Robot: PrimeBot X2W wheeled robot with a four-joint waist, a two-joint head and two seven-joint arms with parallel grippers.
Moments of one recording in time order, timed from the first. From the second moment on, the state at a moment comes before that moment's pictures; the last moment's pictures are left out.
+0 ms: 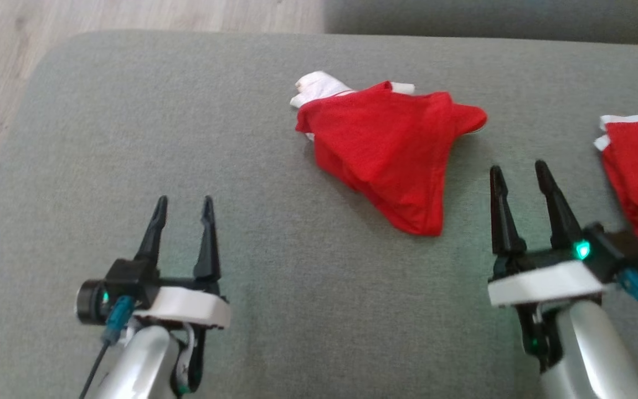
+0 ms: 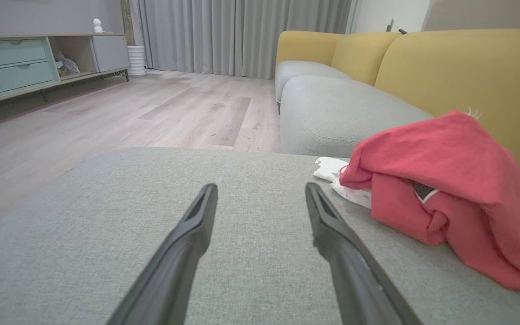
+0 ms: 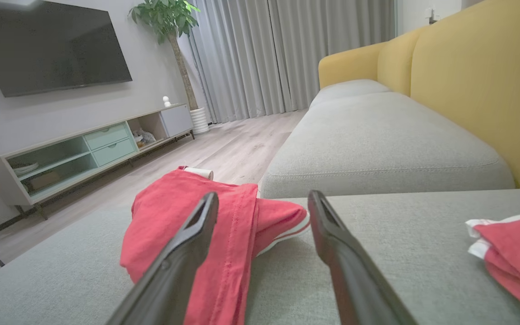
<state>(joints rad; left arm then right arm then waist) -0.25 0.19 -0.41 0.34 -0.43 0.16 -0.26 -0.14 -0.05 0.09 0.19 0.20 0.13 -0.25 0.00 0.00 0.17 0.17</state>
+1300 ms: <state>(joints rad) -0.29 0.05 -0.29 0.44 -0.29 0.02 -0.26 -0.80 -0.25 0.43 0.67 0.55 0.13 -0.19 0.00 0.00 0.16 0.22</state>
